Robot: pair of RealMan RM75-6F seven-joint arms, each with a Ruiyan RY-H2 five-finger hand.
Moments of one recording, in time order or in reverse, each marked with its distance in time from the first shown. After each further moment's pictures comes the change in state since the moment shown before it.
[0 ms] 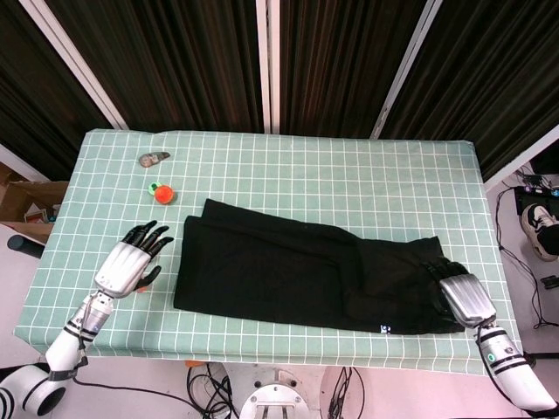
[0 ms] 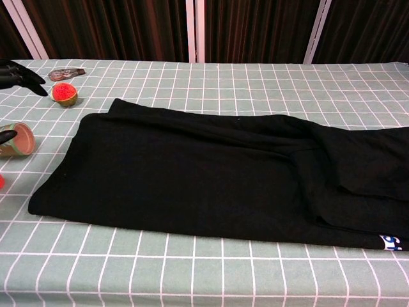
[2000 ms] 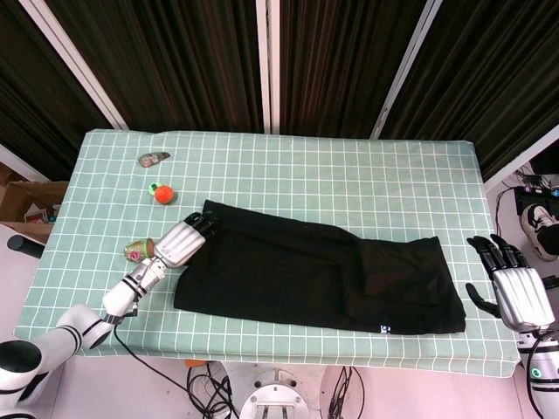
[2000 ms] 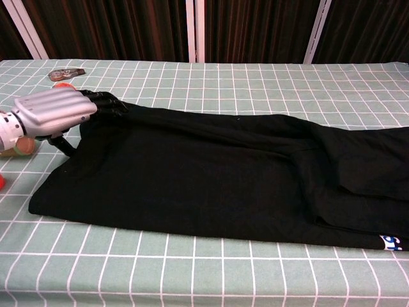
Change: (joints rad) left arm -0.313 -0.311 0.093 0.516 0.019 -0.186 -0.219; right arm -0.155 0.128 0.119 -0.135 -0.047 0.238 0.039
